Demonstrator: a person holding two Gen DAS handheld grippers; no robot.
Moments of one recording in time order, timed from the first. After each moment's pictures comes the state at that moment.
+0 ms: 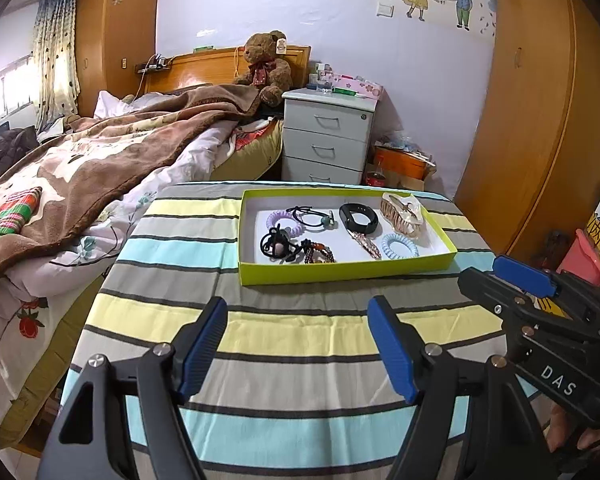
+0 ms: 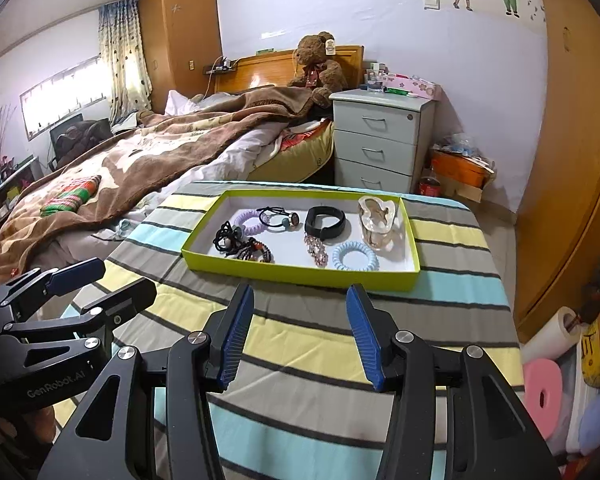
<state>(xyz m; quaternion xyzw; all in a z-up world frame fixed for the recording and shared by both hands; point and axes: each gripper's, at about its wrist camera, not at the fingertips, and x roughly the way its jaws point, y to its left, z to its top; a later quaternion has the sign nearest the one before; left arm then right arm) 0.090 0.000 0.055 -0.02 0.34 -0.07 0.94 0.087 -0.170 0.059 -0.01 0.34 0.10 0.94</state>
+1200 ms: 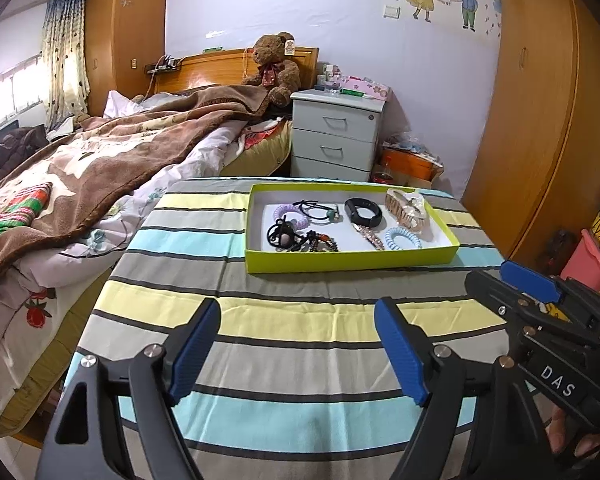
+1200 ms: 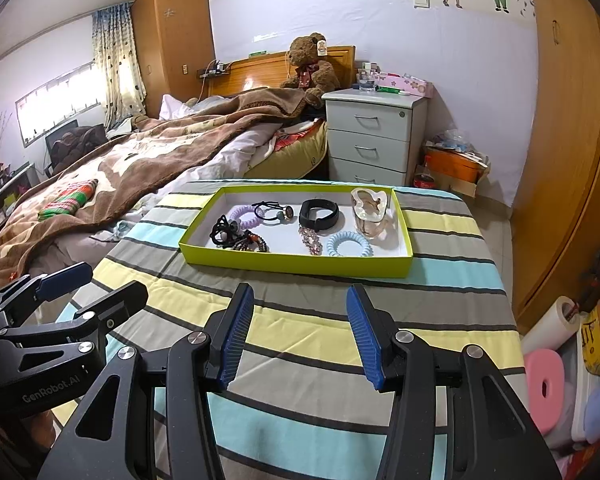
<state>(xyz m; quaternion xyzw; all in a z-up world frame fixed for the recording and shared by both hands) 0.074 -0.003 0.052 -0.01 0.34 -0.05 0.94 0.072 -0.176 0.056 0.00 0.33 0.09 0.94</state>
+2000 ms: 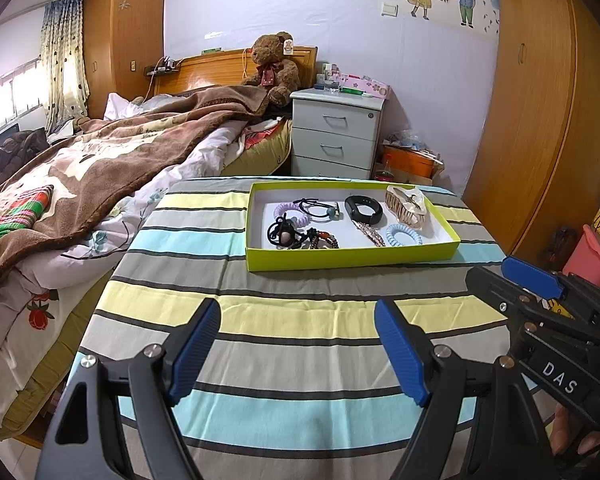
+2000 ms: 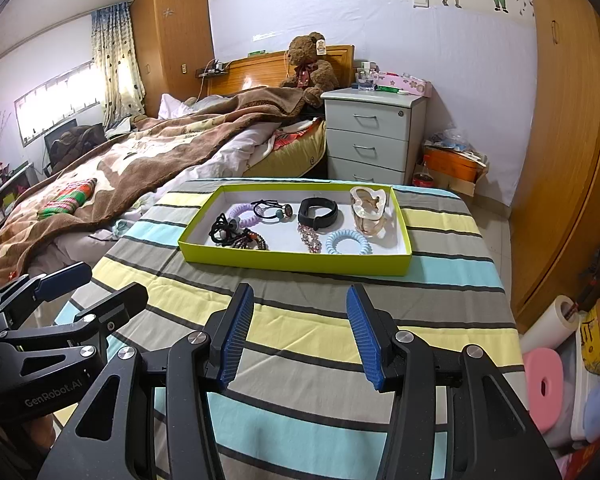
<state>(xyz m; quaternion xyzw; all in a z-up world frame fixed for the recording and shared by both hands) 0.072 -0.005 0.051 -0.01 0.34 -0.05 0.94 0.073 -0.177 0.054 0.00 0.33 0.09 0.94</state>
